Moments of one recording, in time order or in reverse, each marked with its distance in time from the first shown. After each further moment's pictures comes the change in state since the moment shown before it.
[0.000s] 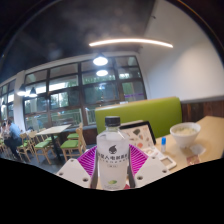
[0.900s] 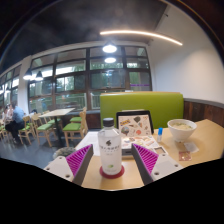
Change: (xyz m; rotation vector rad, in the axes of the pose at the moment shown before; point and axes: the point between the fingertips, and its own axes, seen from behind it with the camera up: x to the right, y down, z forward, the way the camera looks) arm 0.010 0.026 -0.054 -0.172 -0.052 -0.120
